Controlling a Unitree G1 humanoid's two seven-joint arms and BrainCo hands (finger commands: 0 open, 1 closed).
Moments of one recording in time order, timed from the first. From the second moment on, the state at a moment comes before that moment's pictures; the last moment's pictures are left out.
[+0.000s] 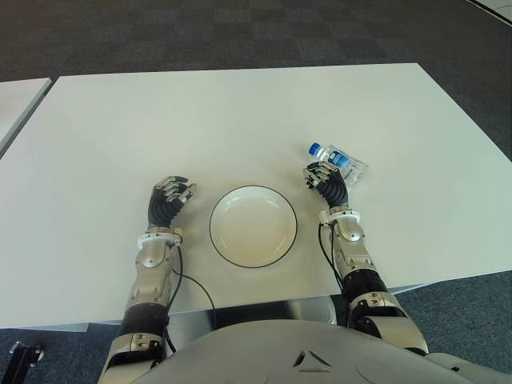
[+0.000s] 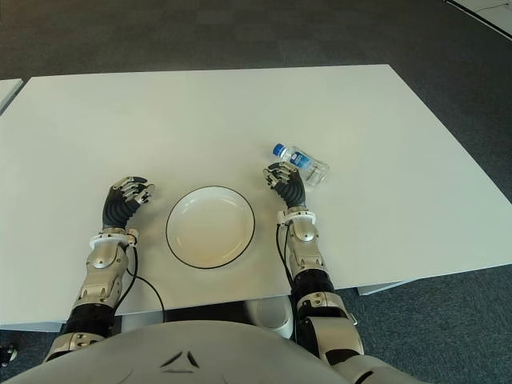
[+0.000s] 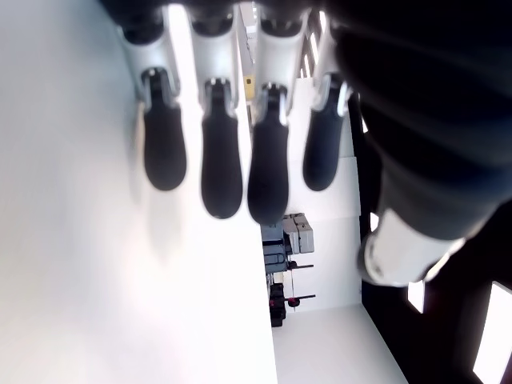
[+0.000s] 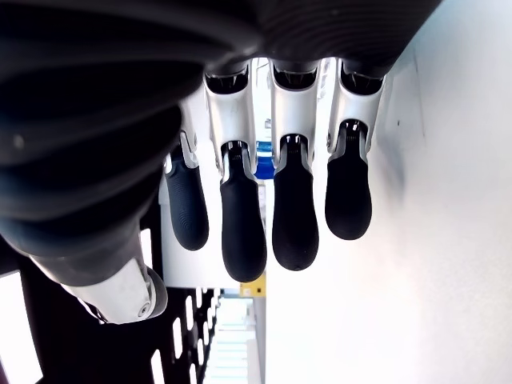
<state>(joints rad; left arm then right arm) 0.07 0.10 0.15 0.40 0.00 -0.33 0.06 -0.21 -0.02 -0.06 0.67 -0.03 -0.38 0.01</state>
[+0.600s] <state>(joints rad) 0.05 0.10 0.15 0.42 0.00 -0.34 0.06 -0.22 -0.03 -0.06 0.69 -0.03 -0.39 0.00</state>
